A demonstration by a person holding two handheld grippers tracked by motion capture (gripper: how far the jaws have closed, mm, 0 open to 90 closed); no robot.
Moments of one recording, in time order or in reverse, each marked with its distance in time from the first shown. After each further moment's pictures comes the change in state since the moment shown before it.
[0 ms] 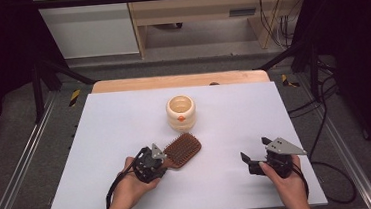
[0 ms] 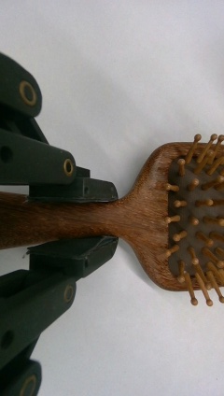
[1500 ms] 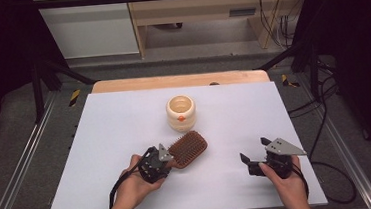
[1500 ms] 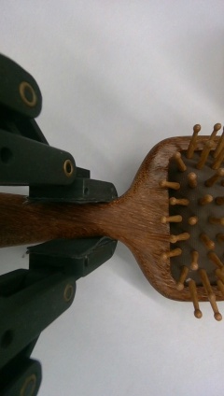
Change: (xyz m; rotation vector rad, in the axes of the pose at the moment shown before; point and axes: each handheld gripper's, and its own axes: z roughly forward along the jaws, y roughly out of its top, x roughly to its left) left arm -0.014 0.006 0.000 -0.080 0.031 0.113; right arm 0.002 0.001 -0.002 -0.005 0.012 -0.009
